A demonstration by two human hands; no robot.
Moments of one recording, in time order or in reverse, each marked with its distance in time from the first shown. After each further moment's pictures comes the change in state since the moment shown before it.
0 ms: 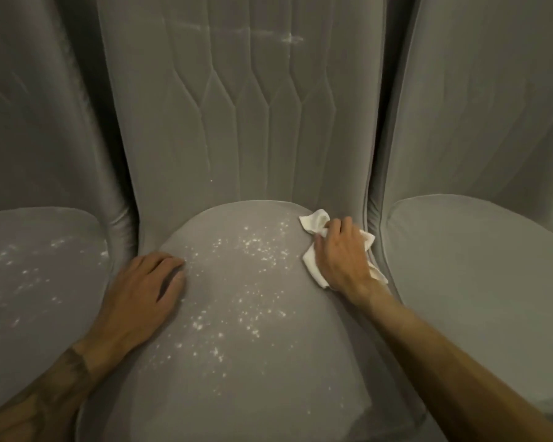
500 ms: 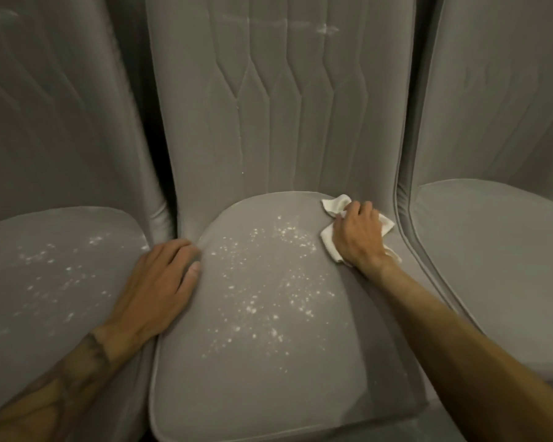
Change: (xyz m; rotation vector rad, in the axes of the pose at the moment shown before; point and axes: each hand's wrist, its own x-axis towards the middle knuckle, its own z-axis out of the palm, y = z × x) left_hand -0.001 -0.069 -0.003 0.112 0.111 0.231; right_hand 0.009 -0.044 0.019 -0.134 0.010 0.098
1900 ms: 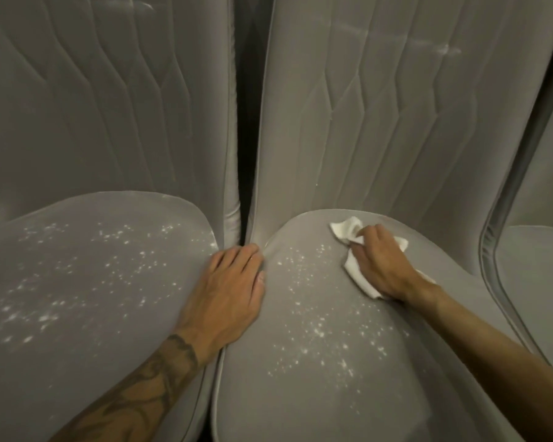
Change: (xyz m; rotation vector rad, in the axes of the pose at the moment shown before) left_hand -0.007 0.002 0.005 0.055 -0.042 -0.124; right_hand 0.013 -0.054 0.016 0.252 -0.049 -0.436
